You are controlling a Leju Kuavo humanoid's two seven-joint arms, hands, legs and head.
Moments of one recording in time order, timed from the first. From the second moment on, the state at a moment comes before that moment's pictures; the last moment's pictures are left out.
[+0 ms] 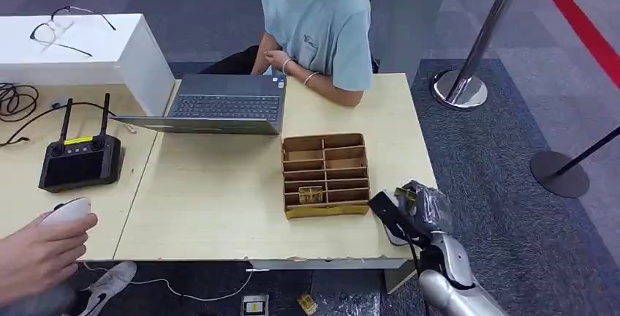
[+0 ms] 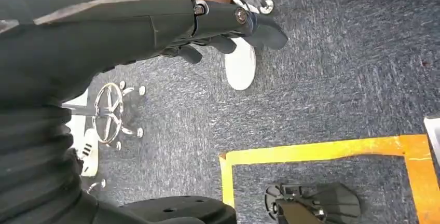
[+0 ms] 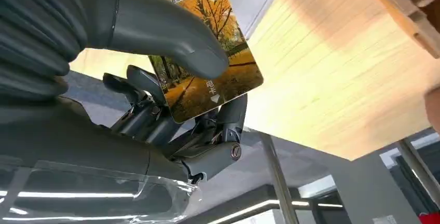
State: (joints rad) left arm -0.10 0.02 -1.02 -0.20 0.56 0.55 0.28; right arm -0.21 -0.35 0.58 -1.28 0.72 -0.64 0.46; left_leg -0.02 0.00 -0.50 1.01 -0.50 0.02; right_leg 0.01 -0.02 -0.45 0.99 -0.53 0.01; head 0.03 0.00
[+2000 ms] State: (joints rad) left arm -0.10 0.02 -1.04 -0.20 0.55 0.55 0.24; right arm -0.41 -0.33 0.63 -1.43 0.74 -0.55 0.47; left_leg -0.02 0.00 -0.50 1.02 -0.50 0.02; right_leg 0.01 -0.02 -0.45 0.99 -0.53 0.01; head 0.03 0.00
